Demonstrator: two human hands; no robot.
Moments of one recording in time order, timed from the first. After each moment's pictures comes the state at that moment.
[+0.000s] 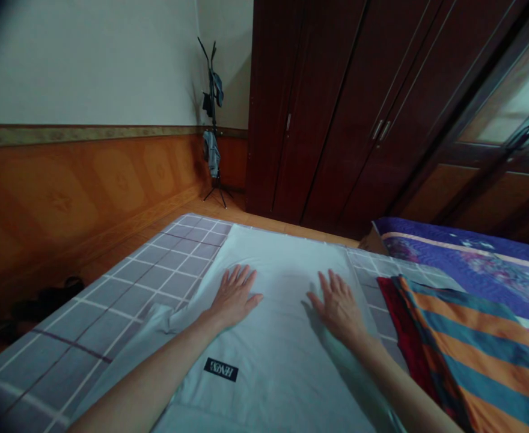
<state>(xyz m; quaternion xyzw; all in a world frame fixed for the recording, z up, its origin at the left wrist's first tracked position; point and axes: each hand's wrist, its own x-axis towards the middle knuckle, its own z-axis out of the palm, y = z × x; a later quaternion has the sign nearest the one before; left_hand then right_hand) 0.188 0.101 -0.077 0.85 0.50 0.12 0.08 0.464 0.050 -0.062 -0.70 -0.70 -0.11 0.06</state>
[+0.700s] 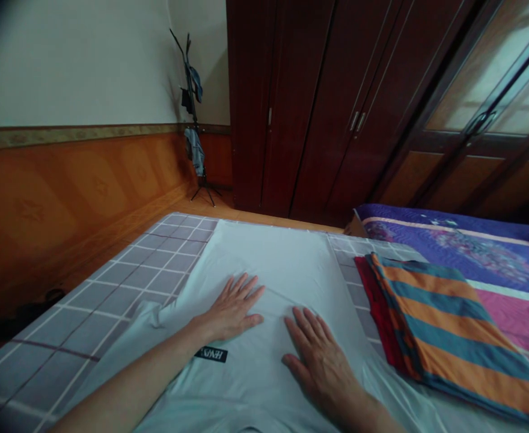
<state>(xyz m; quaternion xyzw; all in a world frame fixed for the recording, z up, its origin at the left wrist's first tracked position) 0.198 0.060 -0.064 0.92 0.35 0.04 0.15 0.439 -0.068 -0.086 -0.57 -0.82 -0.05 0.08</state>
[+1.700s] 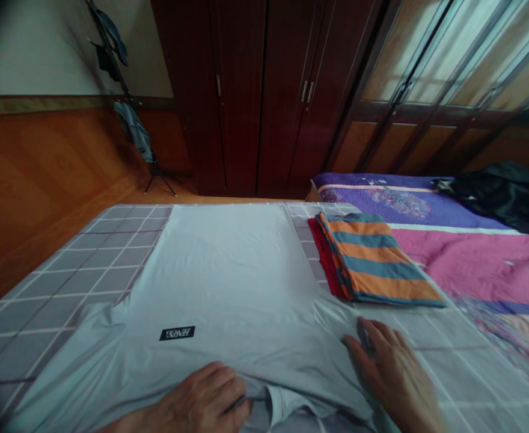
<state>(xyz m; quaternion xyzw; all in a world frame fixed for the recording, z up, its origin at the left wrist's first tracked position) 0.189 -0.081 -0.069 0.98 0.00 0.20 0.00 0.529 -0.212 -0.078 -0.82 -0.54 -0.07 0.15</state>
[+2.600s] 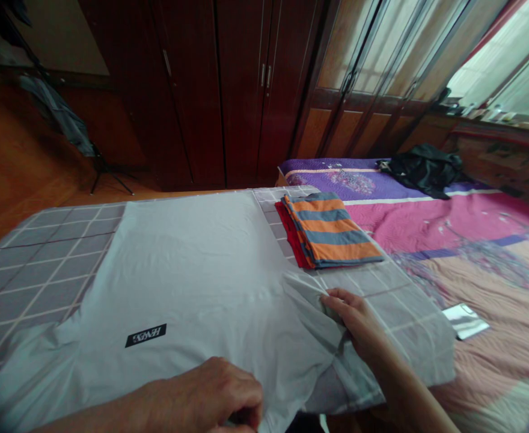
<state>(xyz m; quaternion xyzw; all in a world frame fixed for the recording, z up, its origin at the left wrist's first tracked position) 0.237 -0.080 0.006 0.90 -0.07 -0.09 0.41 0.496 -0.207 -0.033 -0.77 -0.16 0.38 0.49</state>
